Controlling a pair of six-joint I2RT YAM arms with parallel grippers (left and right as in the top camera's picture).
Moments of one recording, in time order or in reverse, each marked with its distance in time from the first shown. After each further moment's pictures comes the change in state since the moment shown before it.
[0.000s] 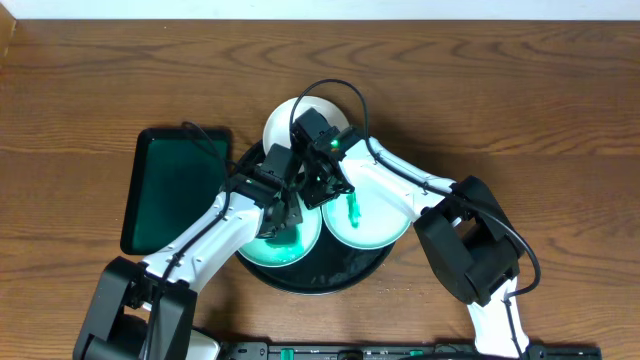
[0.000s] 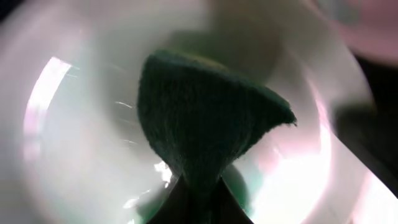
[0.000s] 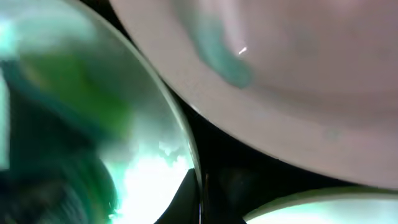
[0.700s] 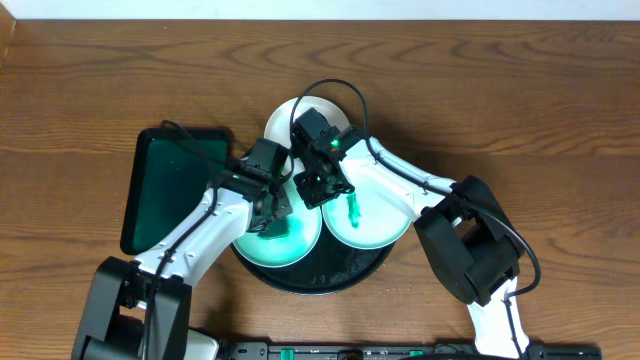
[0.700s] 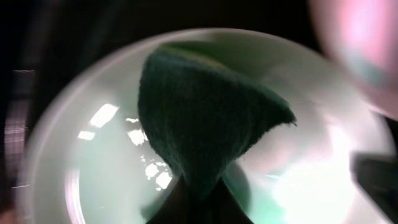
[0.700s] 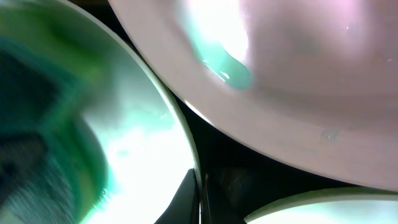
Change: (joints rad) left arm 0.076 0.000 0.000 0.015 0.008 -0.019; right arm -0.002 0.000 -0.001 0.005 -0.001 0.003
